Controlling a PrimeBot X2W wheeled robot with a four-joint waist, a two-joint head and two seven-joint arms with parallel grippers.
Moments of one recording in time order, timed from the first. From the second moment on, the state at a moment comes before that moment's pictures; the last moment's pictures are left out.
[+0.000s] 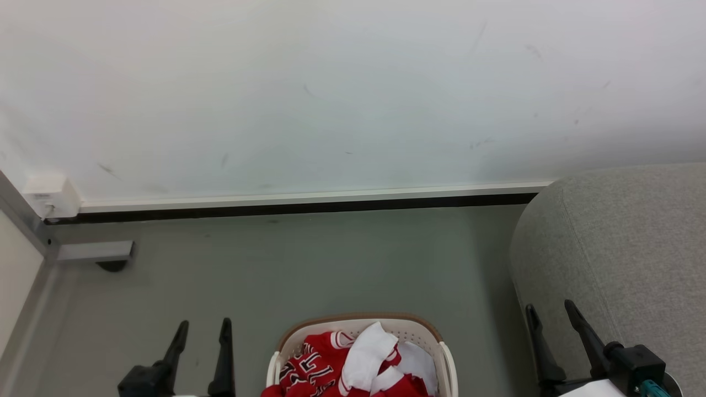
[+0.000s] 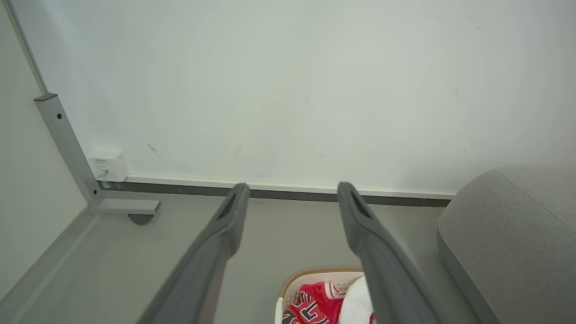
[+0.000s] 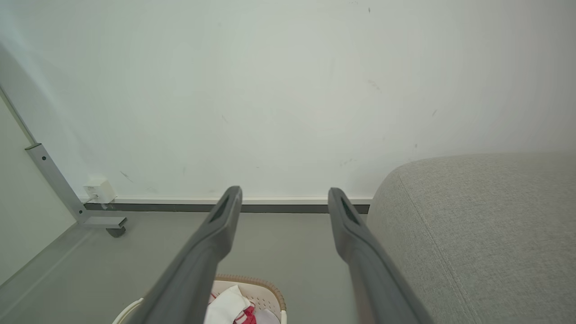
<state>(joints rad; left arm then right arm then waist) -0.03 0.05 -0.02 0.26 -0.14 -0.03 -0.26 -0.12 -0.06 0.14 0.37 0.28 0.13 -0.26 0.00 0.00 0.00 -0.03</state>
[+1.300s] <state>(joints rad) -0.19 0.08 -0.08 0.38 -0.07 -0.08 -0.26 -0.23 -0.05 0.13 0.31 0.27 0.13 -0.26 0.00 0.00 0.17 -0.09</state>
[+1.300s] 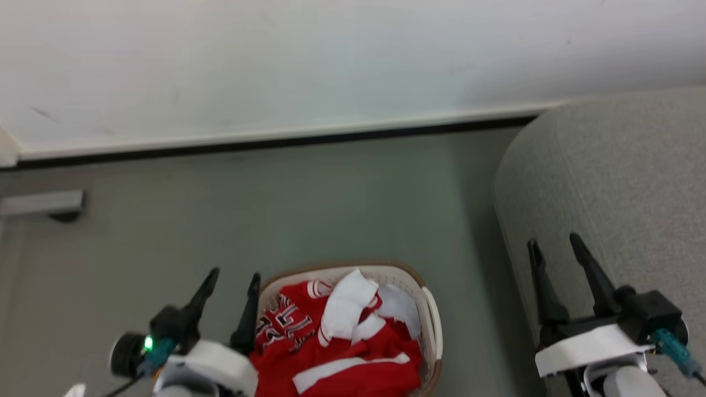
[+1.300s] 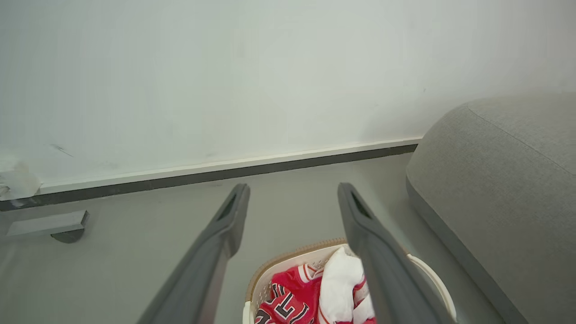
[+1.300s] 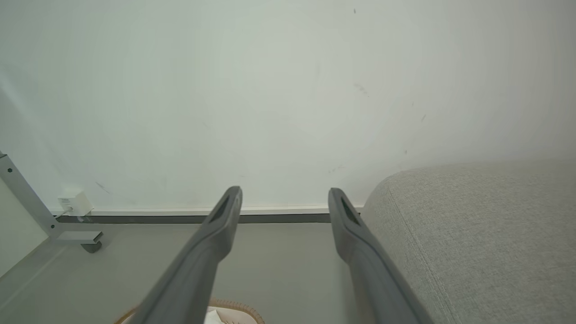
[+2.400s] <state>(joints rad) -0.84 0.10 -0.28 0.92 0.02 -0.10 -0.05 -0.52 -0.05 0.21 0.15 0.22 0.13 -0.26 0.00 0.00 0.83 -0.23</state>
